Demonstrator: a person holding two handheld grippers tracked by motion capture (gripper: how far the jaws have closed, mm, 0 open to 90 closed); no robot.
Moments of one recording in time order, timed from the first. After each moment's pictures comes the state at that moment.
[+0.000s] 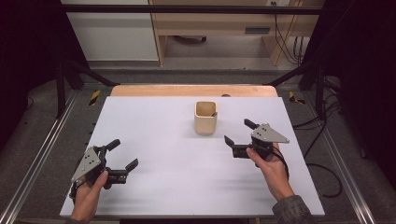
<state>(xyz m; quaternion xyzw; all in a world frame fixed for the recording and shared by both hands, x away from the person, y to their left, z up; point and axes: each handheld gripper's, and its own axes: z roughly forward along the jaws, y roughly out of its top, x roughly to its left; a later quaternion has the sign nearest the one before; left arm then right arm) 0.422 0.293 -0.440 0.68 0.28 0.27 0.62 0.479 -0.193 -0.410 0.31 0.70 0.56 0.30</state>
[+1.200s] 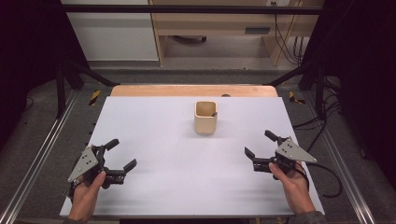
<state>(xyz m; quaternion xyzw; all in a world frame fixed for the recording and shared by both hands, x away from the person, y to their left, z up) 0.420 0.297 -0.436 0.68 0.26 0.27 0.63 0.439 -0.247 -0.426 0.31 0.68 0.58 0.32</state>
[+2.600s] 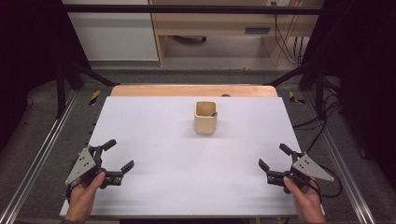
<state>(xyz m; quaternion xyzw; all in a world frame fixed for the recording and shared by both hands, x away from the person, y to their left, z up) 0.418 0.305 -0.439 0.68 0.25 0.29 0.62 0.407 -0.287 -0.455 0.35 0.65 0.59 0.33</state>
